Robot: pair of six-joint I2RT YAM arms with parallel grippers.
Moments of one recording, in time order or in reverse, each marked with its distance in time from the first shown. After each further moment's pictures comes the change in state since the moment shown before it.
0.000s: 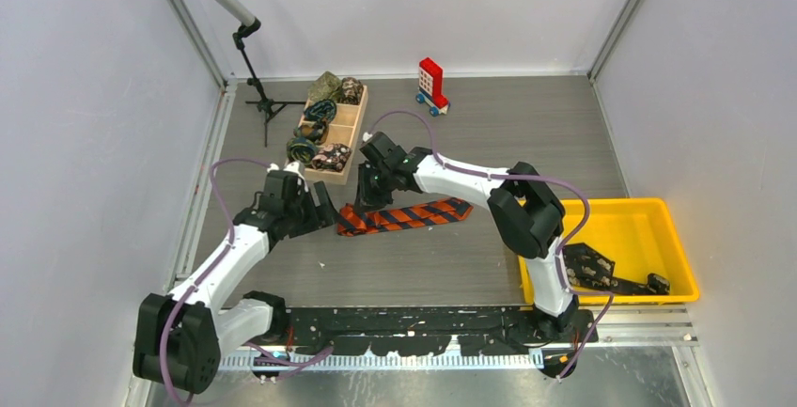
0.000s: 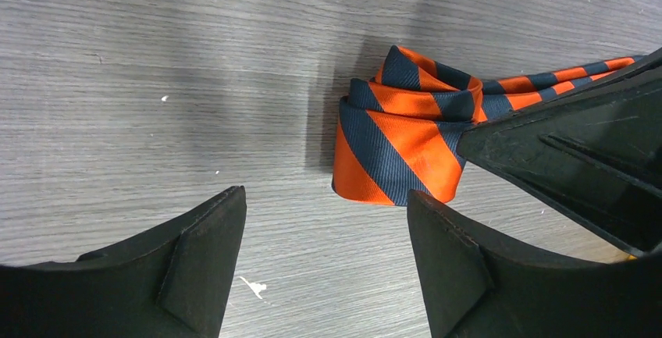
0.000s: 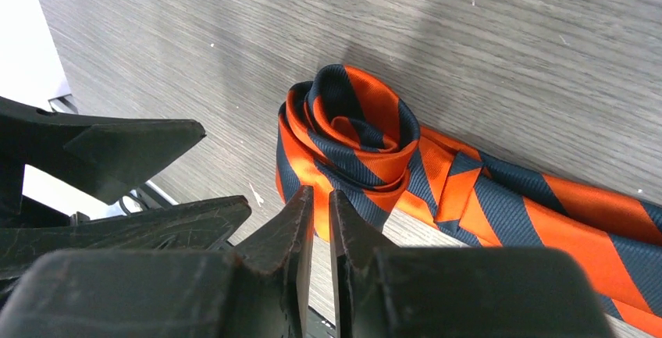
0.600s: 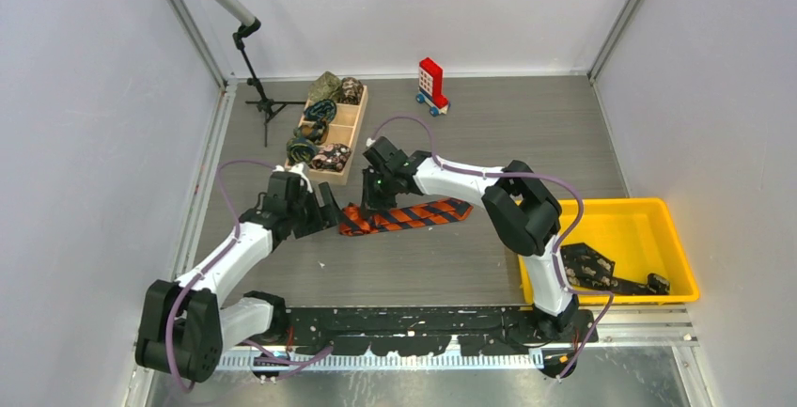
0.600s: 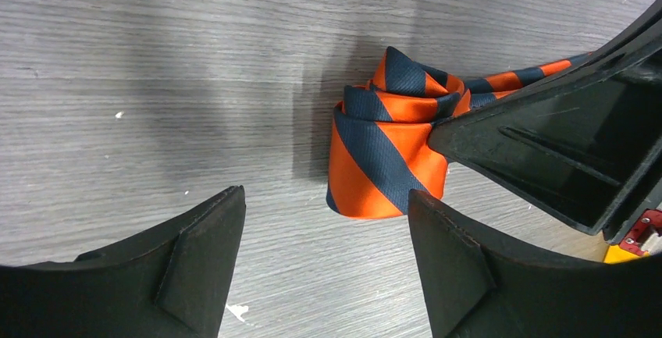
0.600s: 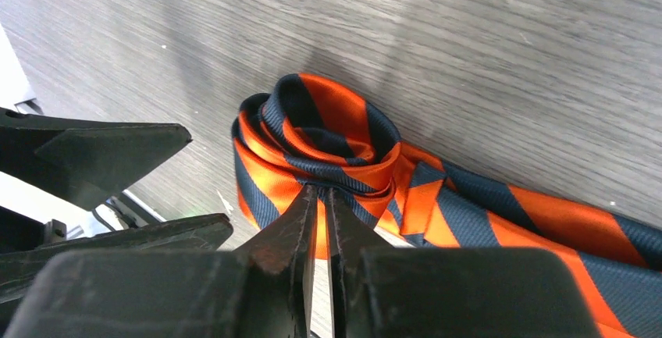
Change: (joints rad) left arm 0.000 0.058 -0.034 0.096 0.060 -0.015; right arm -0.009 0.031 -0.029 0.015 -0.004 -0.012
